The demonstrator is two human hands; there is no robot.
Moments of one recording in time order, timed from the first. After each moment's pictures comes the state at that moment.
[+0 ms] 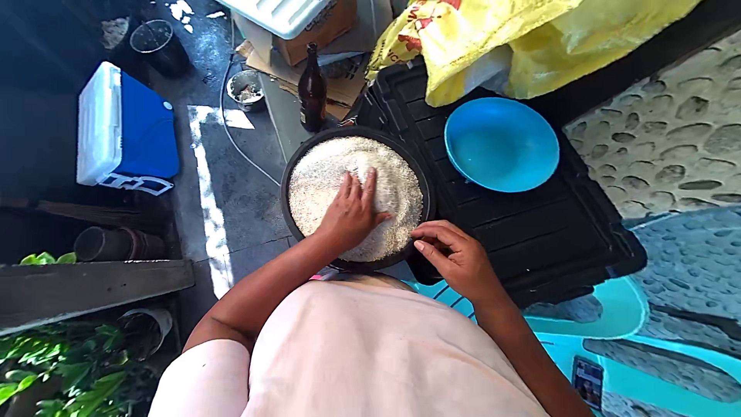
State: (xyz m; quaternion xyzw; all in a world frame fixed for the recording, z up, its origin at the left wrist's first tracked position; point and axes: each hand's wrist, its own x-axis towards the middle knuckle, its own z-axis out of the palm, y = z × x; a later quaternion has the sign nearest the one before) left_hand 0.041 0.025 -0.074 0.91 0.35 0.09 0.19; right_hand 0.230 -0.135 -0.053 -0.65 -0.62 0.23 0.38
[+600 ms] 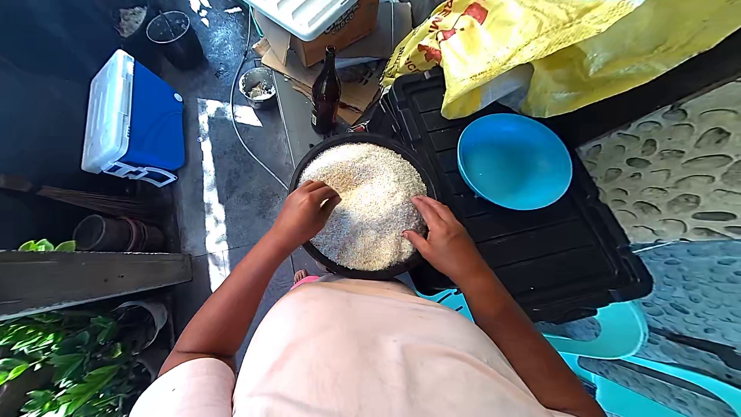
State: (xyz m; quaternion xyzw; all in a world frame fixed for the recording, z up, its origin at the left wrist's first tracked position) left_hand -0.046 0.068 -0.054 0.88 0.32 0.25 0.26; right_hand 0.230 -0.073 -0.057 -0.70 -0.67 0.15 0.20
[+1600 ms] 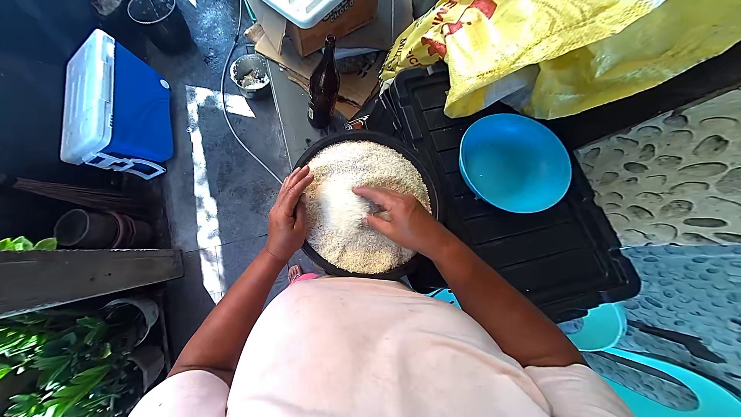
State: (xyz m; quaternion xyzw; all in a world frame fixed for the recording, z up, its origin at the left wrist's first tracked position) left_hand -0.063 0.056 -0.101 0.76 0.35 0.46 0.30; right_hand 0.185 -0.006 -0.035 -0.55 -0.76 0.24 0.24
